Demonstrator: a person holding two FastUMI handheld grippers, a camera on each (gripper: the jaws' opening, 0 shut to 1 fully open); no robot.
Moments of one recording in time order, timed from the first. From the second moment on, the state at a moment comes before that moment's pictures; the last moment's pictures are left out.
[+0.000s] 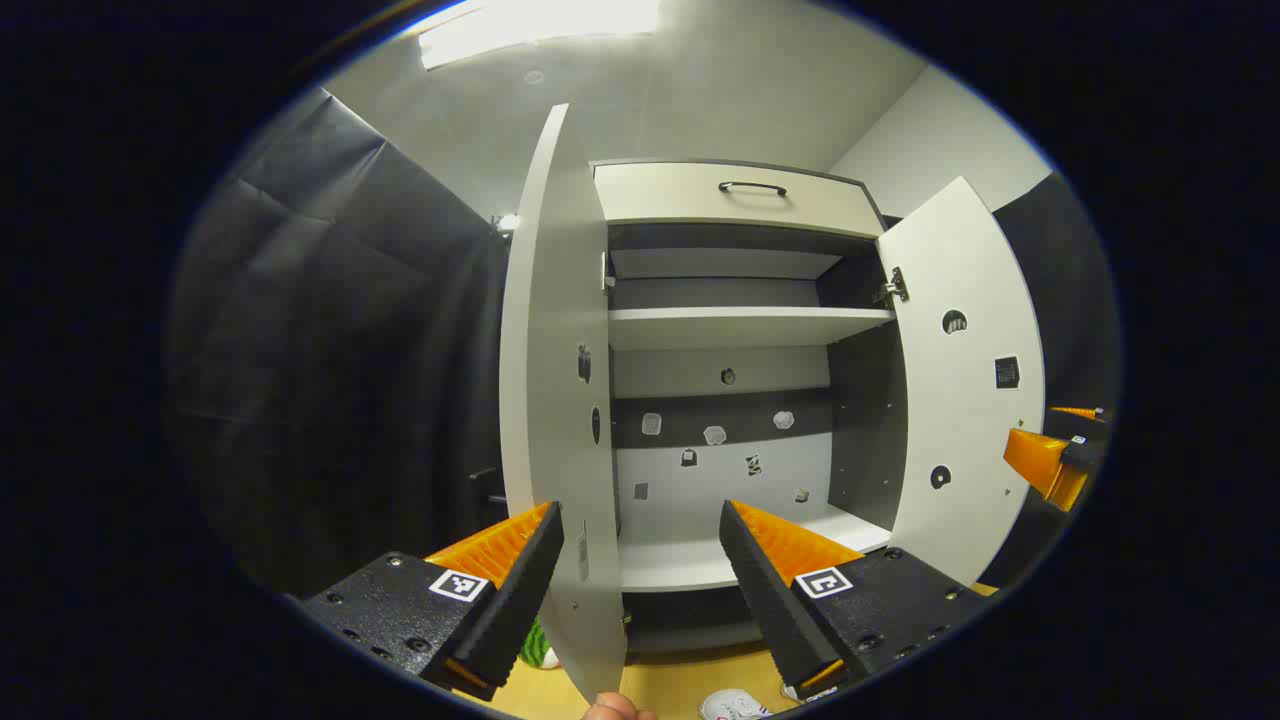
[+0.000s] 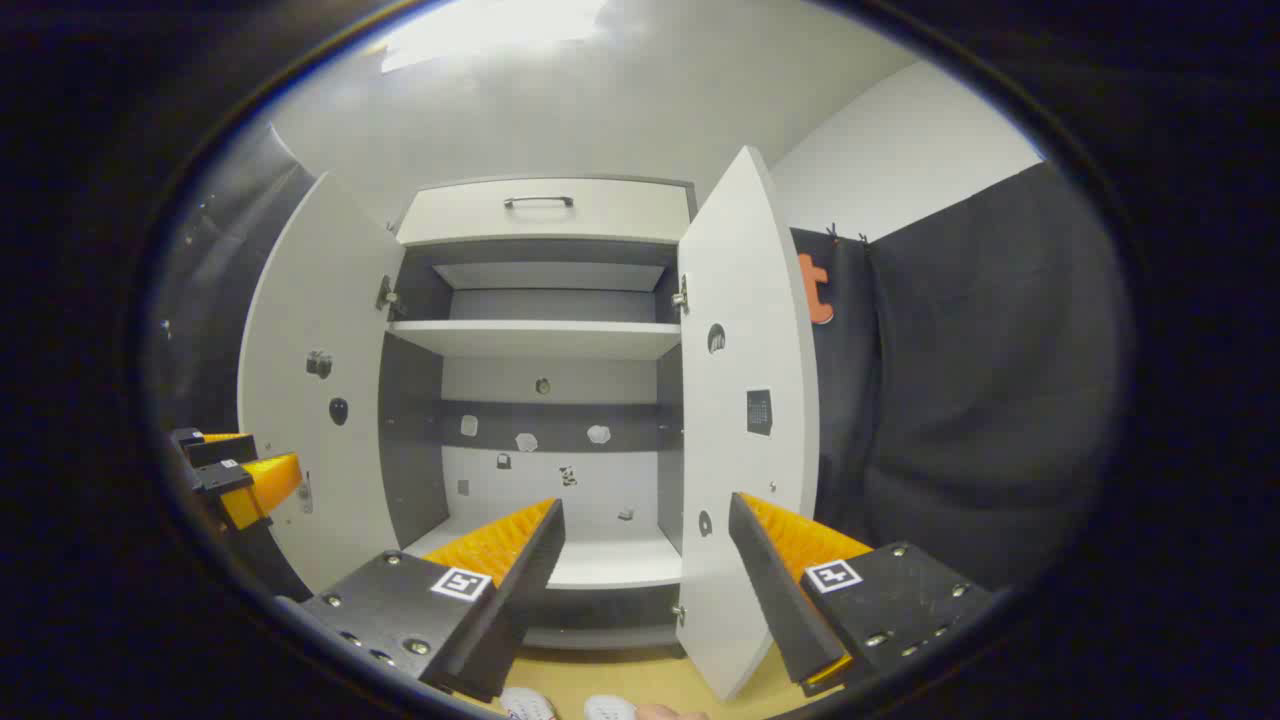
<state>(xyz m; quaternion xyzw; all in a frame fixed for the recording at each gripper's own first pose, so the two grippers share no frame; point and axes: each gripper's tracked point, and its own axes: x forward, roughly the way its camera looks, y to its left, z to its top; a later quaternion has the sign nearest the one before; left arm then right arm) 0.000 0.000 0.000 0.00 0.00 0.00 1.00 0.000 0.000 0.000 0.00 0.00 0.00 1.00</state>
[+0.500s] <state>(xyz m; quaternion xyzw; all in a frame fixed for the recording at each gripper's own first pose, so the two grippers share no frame) -0.011 0.007 0.008 0.00 -0.01 0.02 1.00 -0.003 0.002 -0.001 -0.01 0.00 0.01 1.00</state>
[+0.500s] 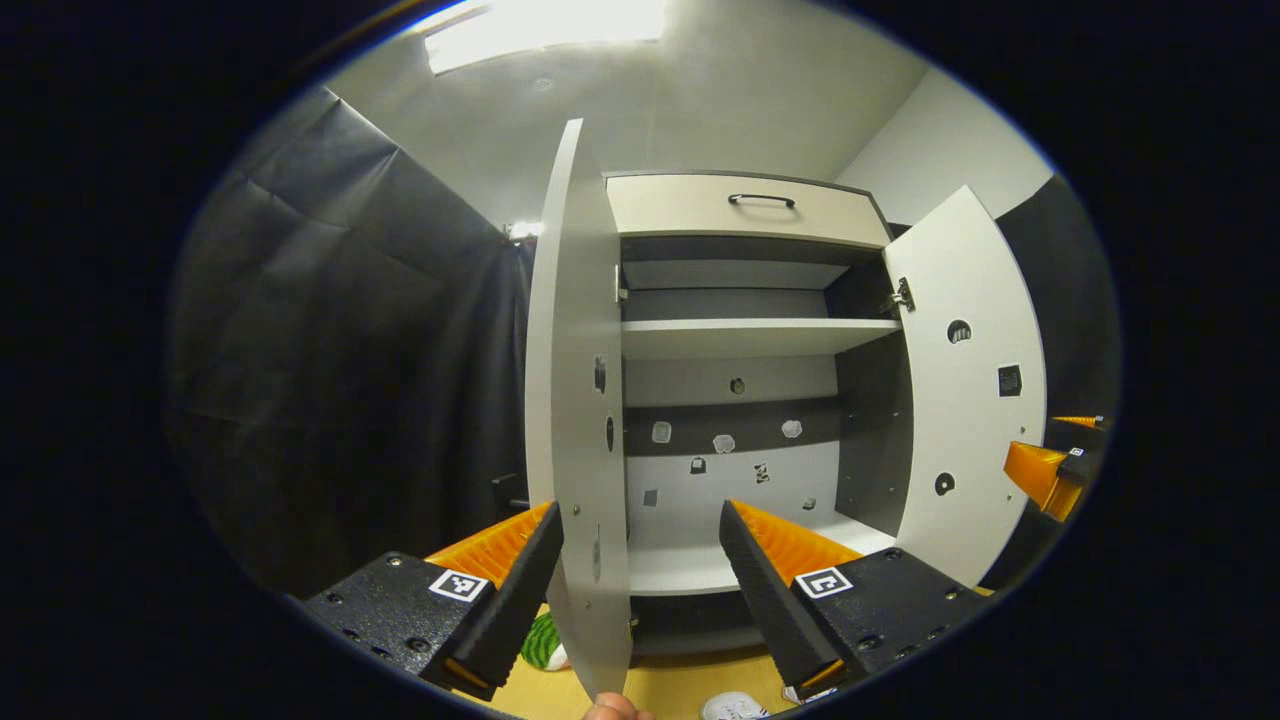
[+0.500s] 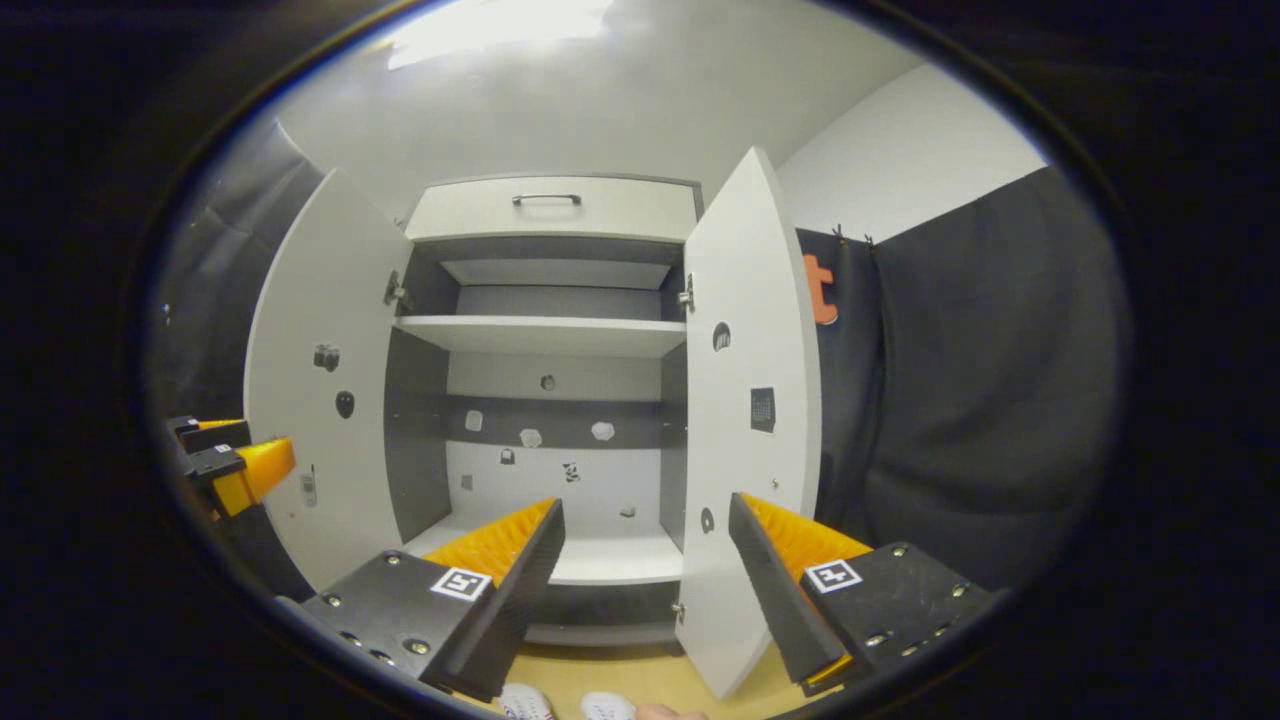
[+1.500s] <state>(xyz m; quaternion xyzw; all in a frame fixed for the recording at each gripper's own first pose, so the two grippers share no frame) -0.024 0.017 0.003 -0.01 -0.01 0.04 1.00 -0.033 0.038 -0.304 -0.08 0.32 0.08 0.94</state>
